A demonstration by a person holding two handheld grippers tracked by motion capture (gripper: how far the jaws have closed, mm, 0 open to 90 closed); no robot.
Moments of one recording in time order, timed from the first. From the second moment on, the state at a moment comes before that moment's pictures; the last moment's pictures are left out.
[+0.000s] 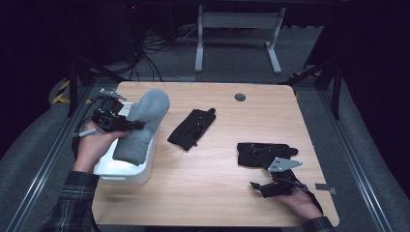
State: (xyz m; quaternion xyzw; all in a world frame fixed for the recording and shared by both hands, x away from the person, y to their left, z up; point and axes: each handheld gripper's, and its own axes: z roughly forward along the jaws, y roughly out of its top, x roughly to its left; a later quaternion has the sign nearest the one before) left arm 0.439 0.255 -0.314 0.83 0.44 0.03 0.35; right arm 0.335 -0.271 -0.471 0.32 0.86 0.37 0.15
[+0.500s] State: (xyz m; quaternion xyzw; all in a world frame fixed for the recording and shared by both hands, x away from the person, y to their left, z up) left arm 0.457 0.284 -0.379 0.80 0.51 -0.01 0.31; right arm 0.335 -0.271 -0.471 0.32 0.86 0.37 0.15
